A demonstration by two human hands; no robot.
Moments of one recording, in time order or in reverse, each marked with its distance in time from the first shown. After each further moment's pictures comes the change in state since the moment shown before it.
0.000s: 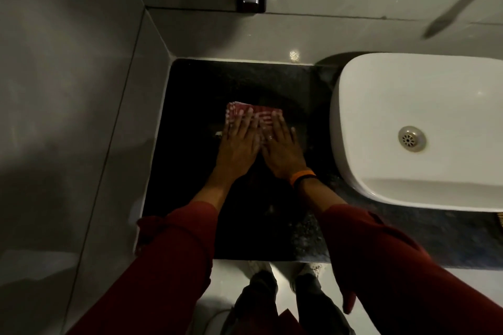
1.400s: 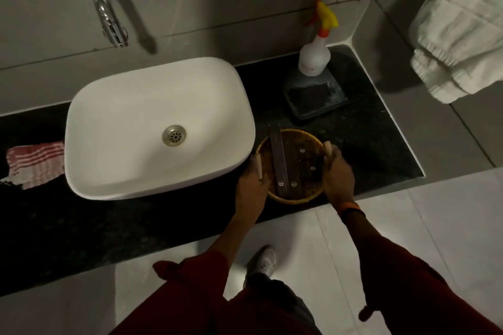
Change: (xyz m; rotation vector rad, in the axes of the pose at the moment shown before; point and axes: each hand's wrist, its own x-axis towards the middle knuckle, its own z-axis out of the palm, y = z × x) left_hand 0.021 0.634 -0.015 -0.796 -0.015 -0.190; right_hand -0.377 0.568 -0.149 0.532 0.535 0.733
